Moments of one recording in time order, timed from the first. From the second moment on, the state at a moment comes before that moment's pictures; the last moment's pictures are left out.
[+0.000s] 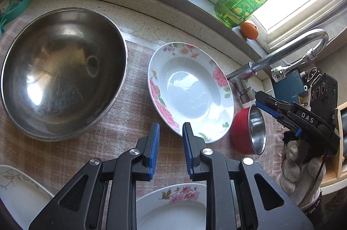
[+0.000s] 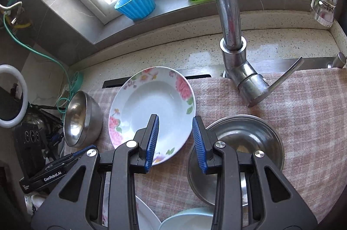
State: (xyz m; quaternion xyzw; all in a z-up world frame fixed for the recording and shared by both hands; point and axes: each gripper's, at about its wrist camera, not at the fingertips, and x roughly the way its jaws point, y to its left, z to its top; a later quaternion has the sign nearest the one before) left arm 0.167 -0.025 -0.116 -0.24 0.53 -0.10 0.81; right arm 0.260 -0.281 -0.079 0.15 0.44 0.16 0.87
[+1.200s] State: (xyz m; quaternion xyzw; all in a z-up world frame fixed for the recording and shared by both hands) left arm 0.202 -0.034 -0.139 -0.22 0.54 -0.06 0.81; right arm 0.319 -0.258 -0.115 0.11 0.48 0.14 0.86
